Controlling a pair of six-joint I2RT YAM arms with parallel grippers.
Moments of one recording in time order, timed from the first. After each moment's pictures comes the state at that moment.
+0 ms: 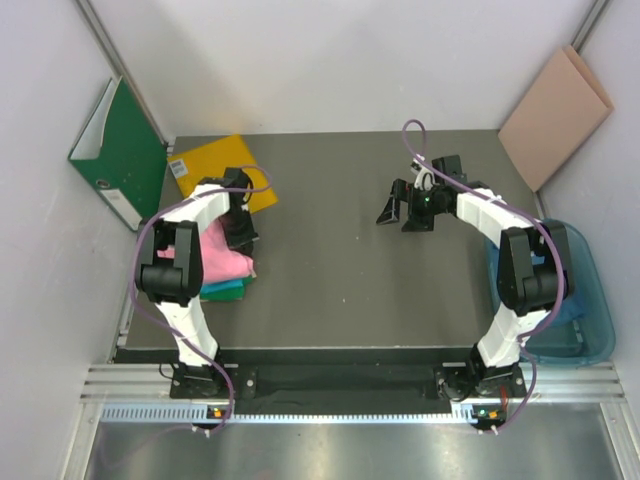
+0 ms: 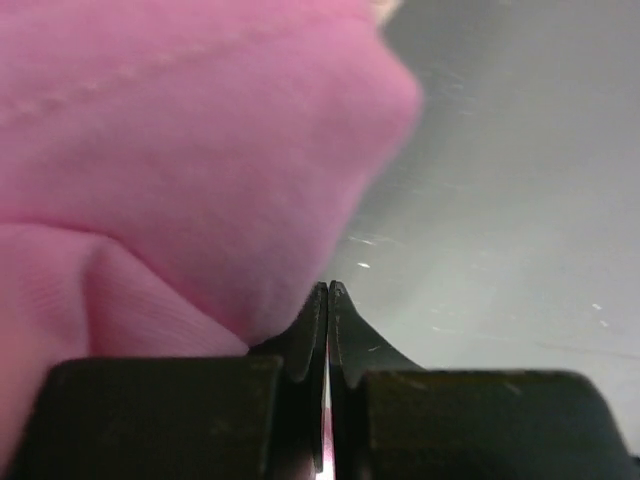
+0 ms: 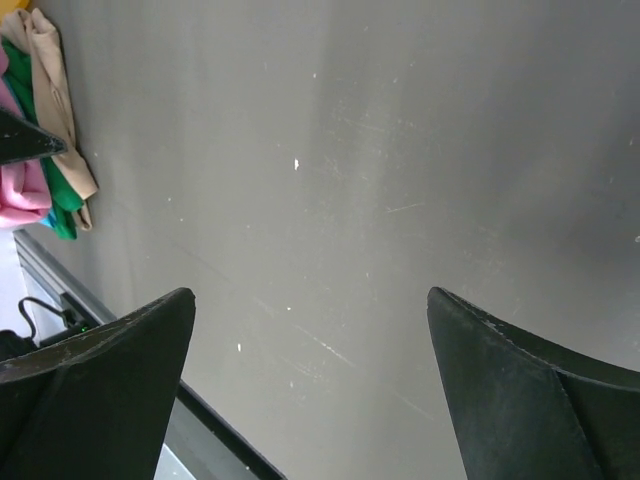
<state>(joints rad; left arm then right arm) -0.12 1.88 1.35 -0.92 0.02 -0.44 0.20 1.77 1.22 -0.42 -0.58 0.33</state>
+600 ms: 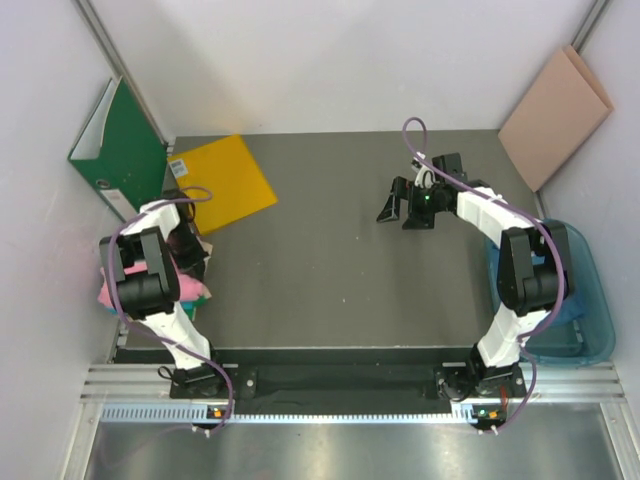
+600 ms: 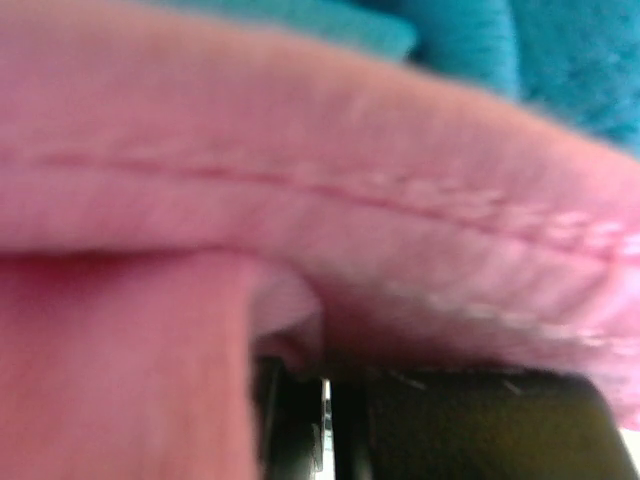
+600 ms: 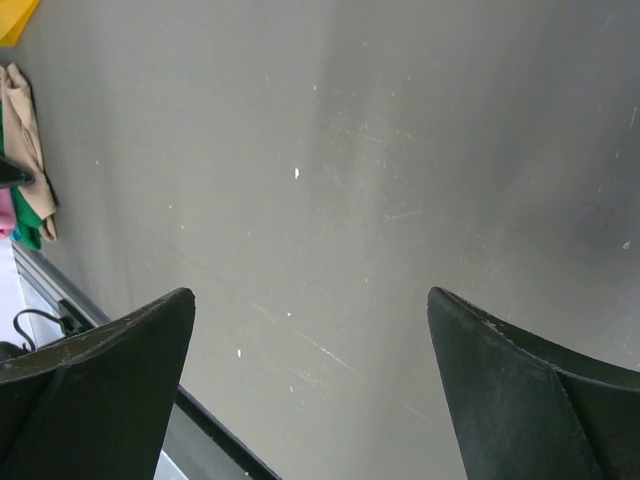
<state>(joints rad) 0.23 1.79 1.19 -0.99 -0.09 -0.37 0.20 1.77 1.24 -0.43 -0.56 0.33</state>
